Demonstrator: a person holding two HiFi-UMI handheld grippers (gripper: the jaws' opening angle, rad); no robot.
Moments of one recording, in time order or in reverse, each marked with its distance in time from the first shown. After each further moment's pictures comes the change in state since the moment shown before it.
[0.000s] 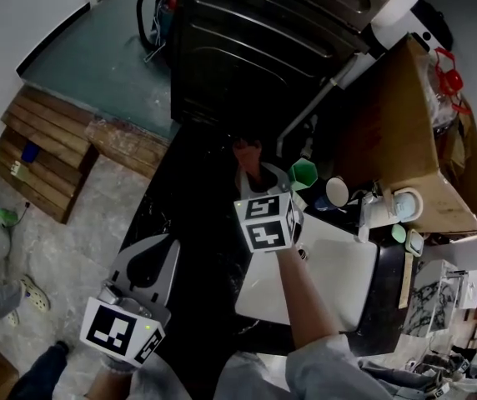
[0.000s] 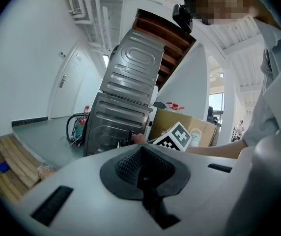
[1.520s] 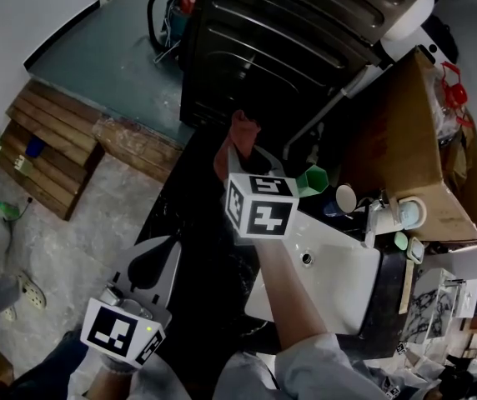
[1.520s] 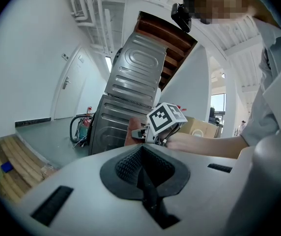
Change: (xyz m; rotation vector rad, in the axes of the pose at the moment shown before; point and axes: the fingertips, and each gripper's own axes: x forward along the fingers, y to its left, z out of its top) left arm -0.024 0.023 0.002 -0.006 -0.014 0.021; right arm -0.001 0.030 0.091 0.402 -0.147 0.056
